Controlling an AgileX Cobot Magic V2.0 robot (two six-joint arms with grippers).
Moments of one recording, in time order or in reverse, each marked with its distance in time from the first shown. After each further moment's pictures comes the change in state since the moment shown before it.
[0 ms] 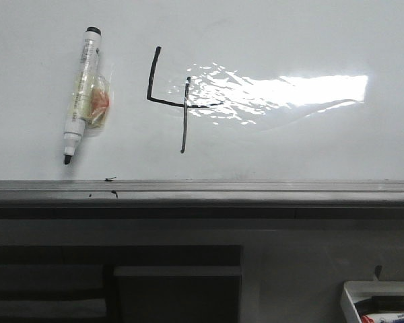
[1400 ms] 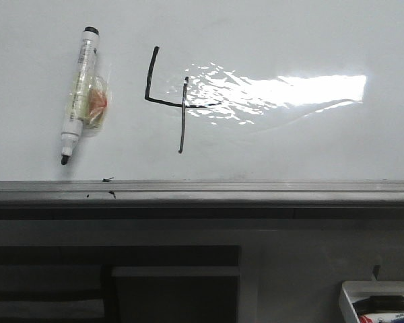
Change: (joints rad) left arm 0.577 -0.293 0.185 -0.064 0.283 0.166; right arm 0.000 0.000 0.000 0.000 0.000 0.000
